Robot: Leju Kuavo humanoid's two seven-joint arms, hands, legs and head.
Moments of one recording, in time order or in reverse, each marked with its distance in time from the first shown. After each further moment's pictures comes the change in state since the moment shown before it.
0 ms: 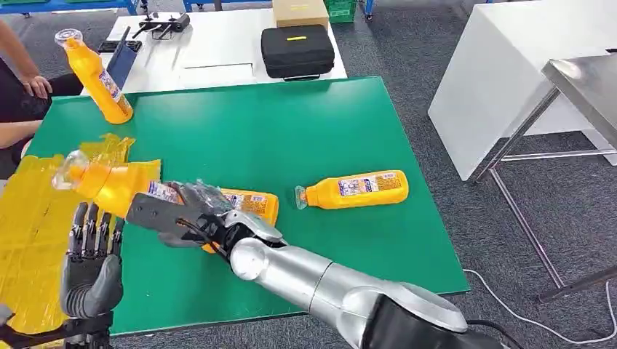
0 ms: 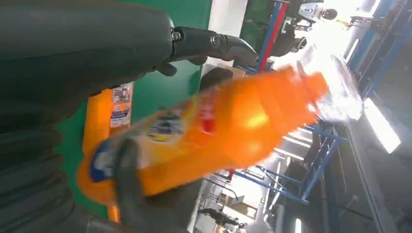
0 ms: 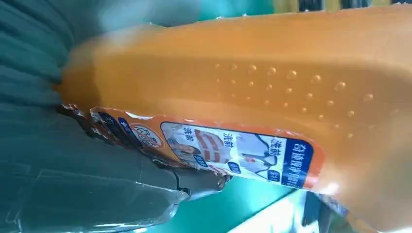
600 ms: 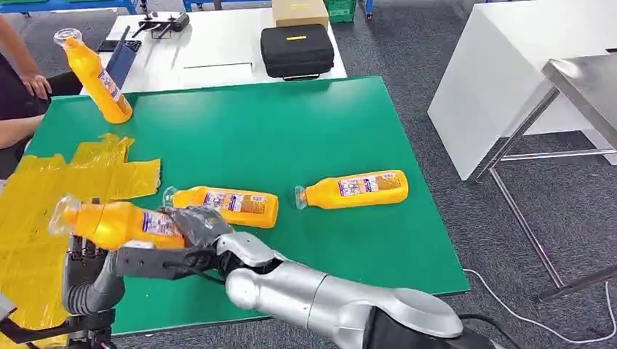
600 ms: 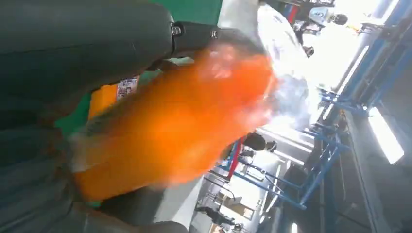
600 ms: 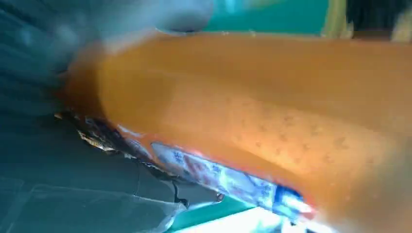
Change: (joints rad) left arm 0.000 0.018 -0.024 0.013 0.045 0.038 0.036; right arm 0.037 0.000 0.183 -0.009 0.214 0.010 0.062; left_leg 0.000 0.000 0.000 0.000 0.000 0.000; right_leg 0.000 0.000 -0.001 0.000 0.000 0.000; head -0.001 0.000
